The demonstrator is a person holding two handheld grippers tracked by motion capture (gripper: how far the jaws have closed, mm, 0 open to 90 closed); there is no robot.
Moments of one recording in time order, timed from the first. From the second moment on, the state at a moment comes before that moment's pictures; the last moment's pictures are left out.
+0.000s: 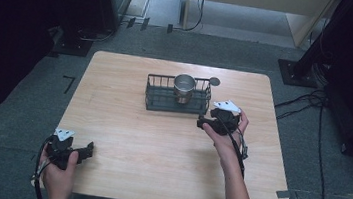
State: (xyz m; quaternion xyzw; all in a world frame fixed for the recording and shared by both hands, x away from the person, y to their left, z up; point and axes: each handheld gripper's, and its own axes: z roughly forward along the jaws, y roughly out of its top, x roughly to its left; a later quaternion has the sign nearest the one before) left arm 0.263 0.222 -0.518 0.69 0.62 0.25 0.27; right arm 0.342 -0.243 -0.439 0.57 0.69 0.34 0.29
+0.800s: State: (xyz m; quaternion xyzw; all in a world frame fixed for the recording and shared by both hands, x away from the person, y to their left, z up) left arm 0.263 0.222 -0.518 0.69 0.62 0.25 0.27; right arm 0.294 -0.299 -0.490 0.62 0.66 0.32 0.28
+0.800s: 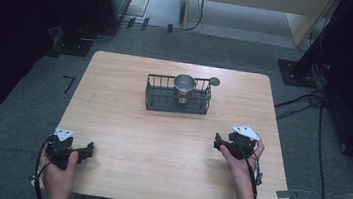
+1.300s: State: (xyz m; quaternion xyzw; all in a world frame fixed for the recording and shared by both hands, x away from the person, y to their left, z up) left arm 0.263 0.222 -0.518 0.69 0.62 0.25 0.27; right arm 0.260 -0.349 -0.516 0.66 0.63 0.29 0.28
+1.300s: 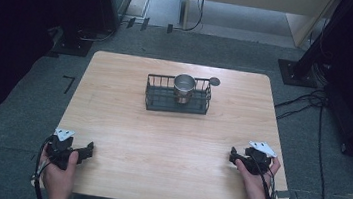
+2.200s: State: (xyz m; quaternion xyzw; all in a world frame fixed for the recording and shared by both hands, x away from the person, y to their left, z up) left arm 0.263 0.222 -0.518 0.69 0.62 0.25 0.27; right arm 0.217 -0.394 -0.526 0.67 0.62 0.28 0.28
